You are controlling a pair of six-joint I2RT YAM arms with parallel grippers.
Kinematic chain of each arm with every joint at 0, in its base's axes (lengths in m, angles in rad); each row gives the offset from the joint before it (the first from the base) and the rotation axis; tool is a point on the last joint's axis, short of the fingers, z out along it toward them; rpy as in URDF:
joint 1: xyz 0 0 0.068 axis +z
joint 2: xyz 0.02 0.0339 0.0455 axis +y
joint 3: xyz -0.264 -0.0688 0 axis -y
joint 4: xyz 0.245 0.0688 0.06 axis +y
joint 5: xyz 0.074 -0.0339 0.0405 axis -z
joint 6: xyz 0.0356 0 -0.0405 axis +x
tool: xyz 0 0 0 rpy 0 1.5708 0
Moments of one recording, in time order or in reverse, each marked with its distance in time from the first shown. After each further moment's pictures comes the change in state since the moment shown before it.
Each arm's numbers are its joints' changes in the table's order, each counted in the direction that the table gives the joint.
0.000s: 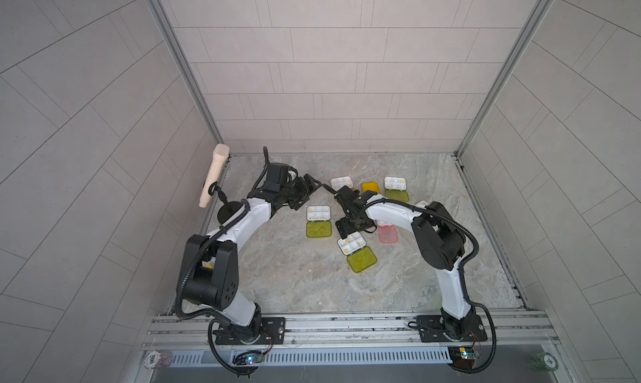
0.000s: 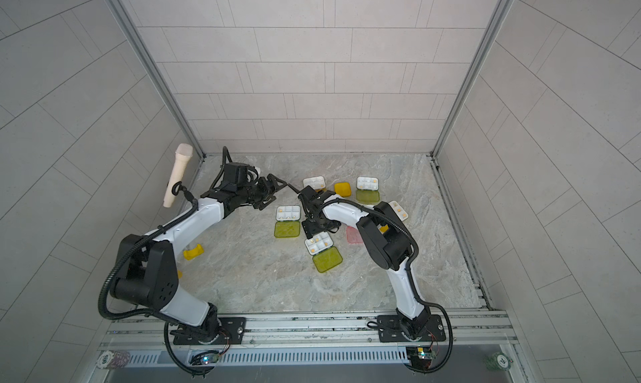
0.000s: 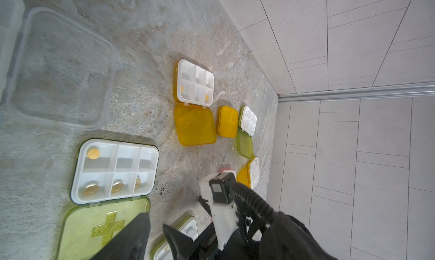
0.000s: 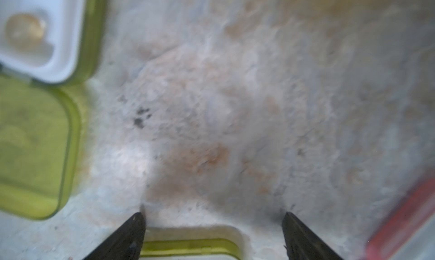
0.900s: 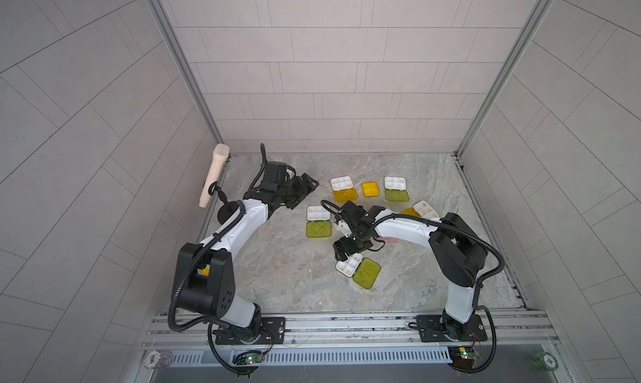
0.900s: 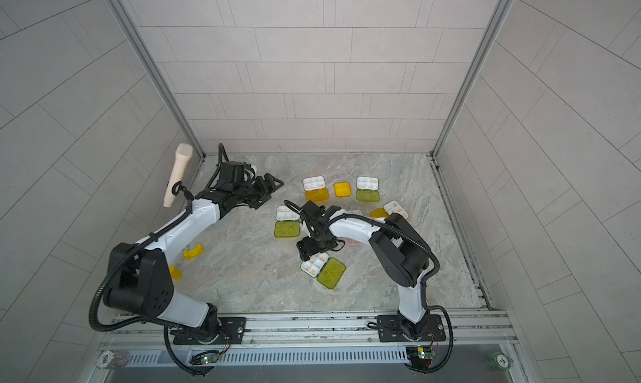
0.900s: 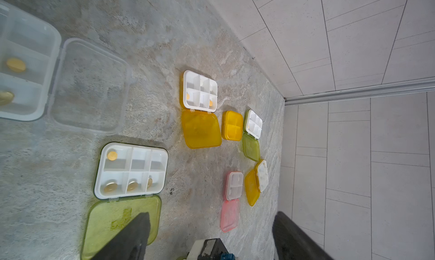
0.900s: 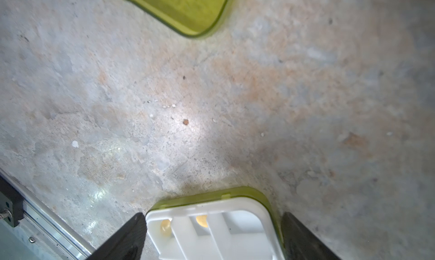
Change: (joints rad) left arm 0.000 -0.065 0.011 0.081 -0.075 0.068; right arm 0.078 -0.198 -0.253 -0.084 -0.314 0.002
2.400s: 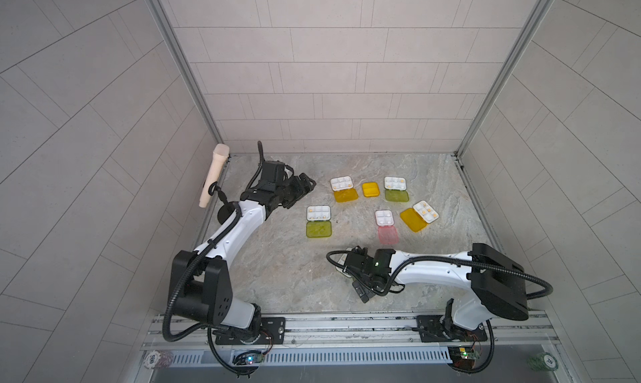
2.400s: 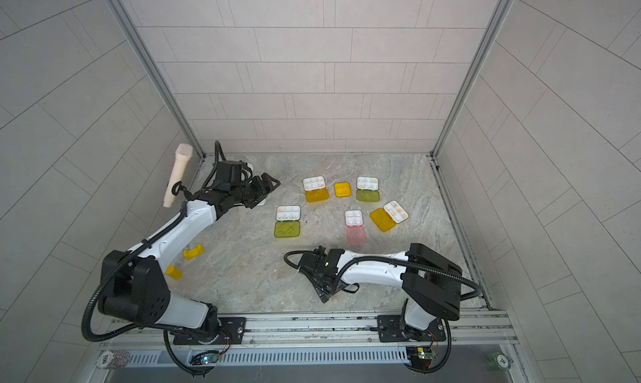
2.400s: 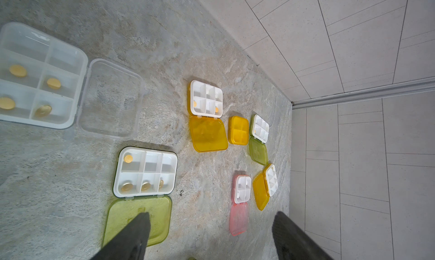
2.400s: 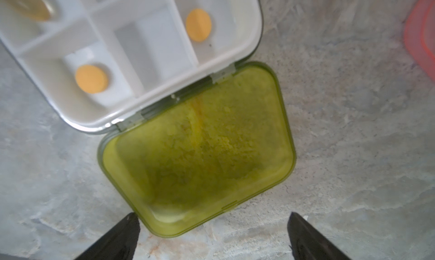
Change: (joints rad) left arm 0.000 -0.039 0.012 0.048 -0.051 0.044; right arm 0.352 -0.283 -0.349 0.145 0.479 0.319
